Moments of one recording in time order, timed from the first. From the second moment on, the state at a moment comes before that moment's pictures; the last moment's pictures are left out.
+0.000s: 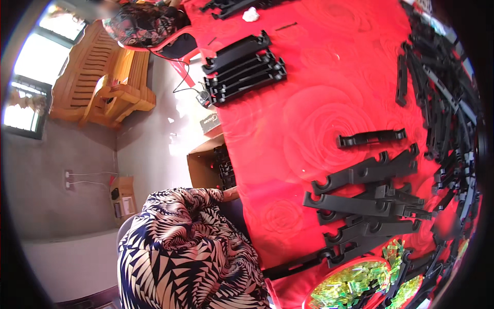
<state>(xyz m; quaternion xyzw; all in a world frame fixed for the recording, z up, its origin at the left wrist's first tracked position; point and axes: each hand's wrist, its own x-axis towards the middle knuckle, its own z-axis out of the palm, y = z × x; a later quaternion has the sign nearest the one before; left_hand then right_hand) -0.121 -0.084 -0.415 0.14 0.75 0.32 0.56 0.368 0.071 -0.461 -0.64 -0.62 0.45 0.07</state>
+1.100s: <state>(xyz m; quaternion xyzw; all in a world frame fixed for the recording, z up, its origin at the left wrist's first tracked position) -0.208 -0.153 -0.236 0.52 0.74 0.37 0.23 0.391 -0.111 -0.371 -0.71 -0.59 0.38 -0.02</state>
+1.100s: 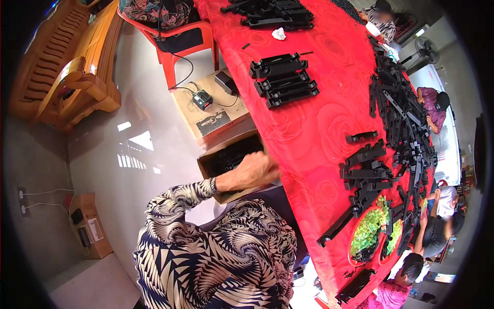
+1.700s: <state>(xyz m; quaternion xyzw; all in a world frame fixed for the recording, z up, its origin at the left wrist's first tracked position) -0.327 0.002 -0.248 0.46 0.79 0.28 -0.29 0.328 -0.146 -0.307 -0.75 -0.52 0.40 -0.02</state>
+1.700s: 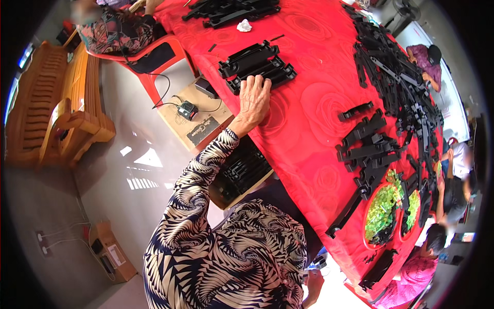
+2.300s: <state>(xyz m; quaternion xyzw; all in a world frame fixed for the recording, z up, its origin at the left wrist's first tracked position) -0.356 -0.010 -0.245 0.51 0.74 0.29 -0.33 0.263 -0.133 -0.223 -0.66 -0.60 0.46 0.02</state>
